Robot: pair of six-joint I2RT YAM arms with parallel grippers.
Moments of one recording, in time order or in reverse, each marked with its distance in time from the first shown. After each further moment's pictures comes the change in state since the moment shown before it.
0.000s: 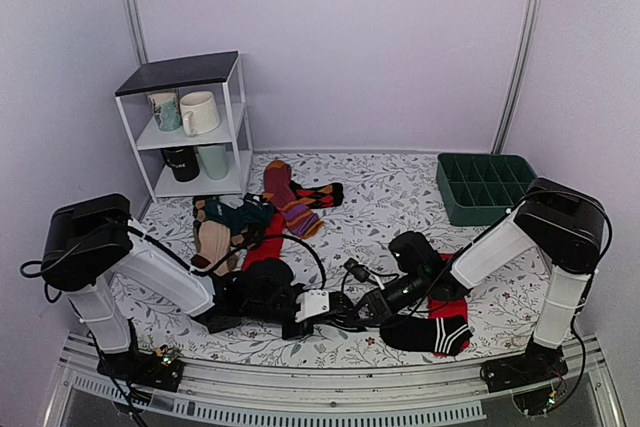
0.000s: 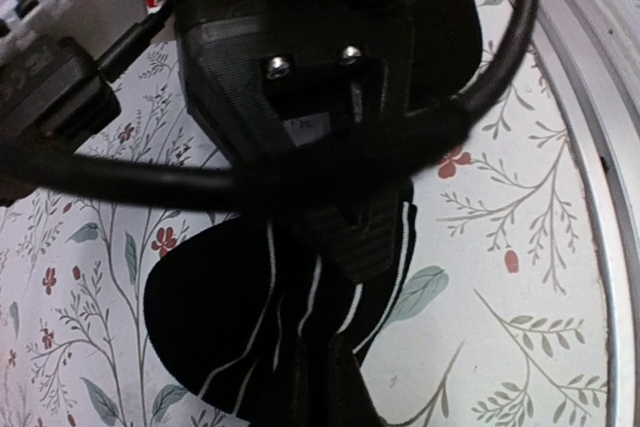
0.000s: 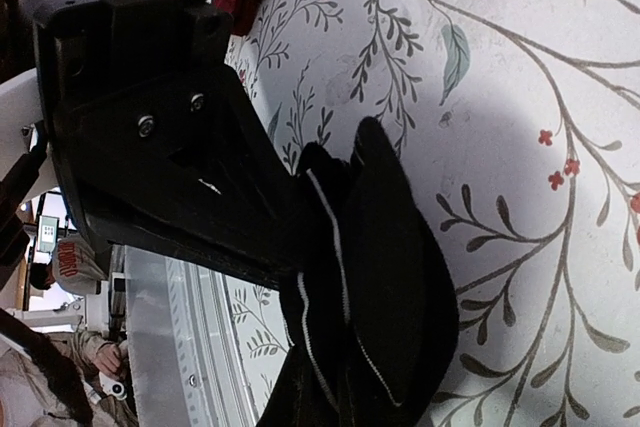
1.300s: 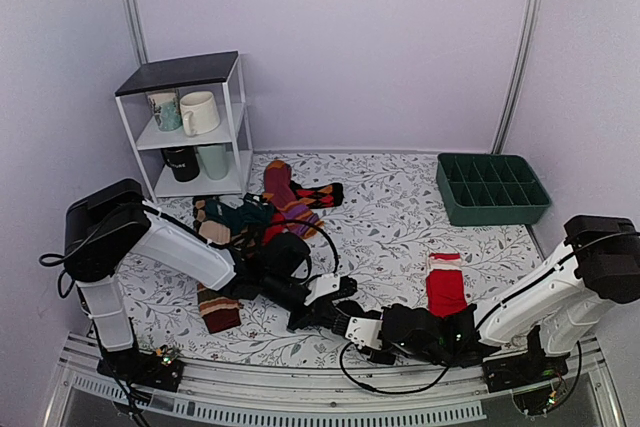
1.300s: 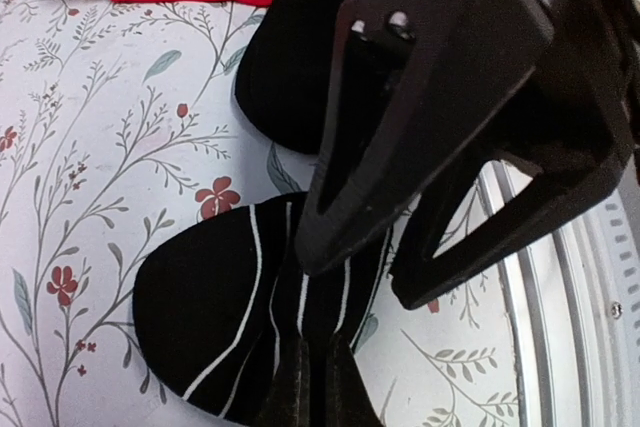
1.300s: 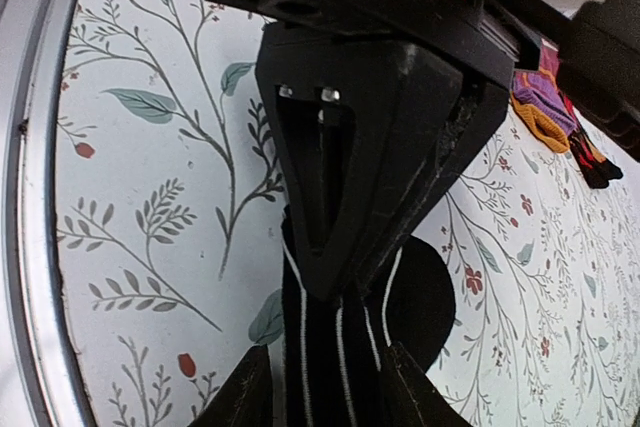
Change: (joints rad) left arm 0.120 0.101 0.226 -0.320 0.443 -0.088; right arm 0.547 -0.243 -0.150 0.043 1.217 -0.686
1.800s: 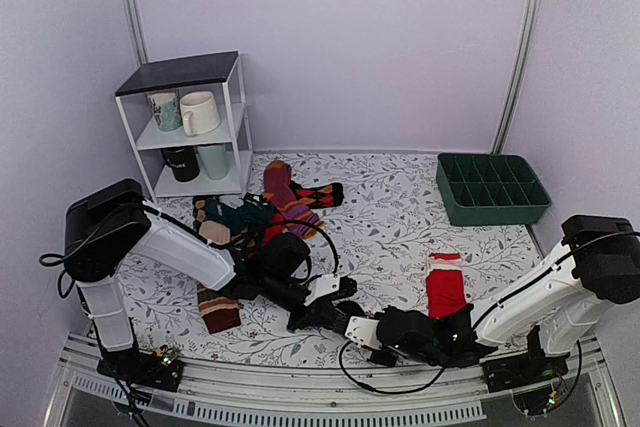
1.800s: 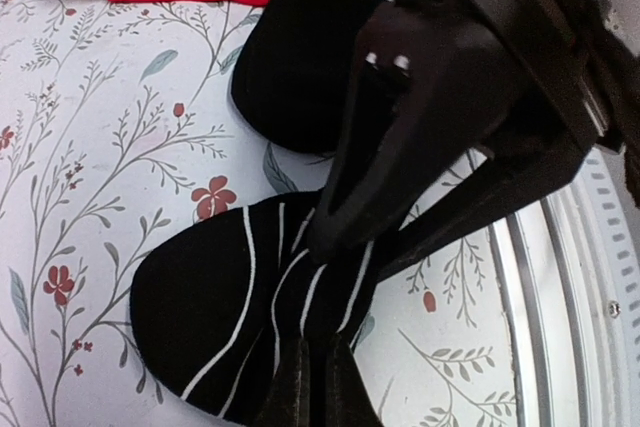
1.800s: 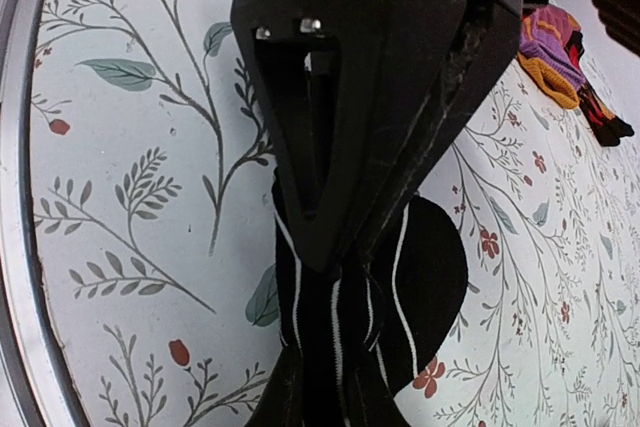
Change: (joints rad) left arm 0.000 0.001 -0.002 0.001 0.007 0.000; right arm 0.002 0.012 0.021 -0.094 0.029 0.072
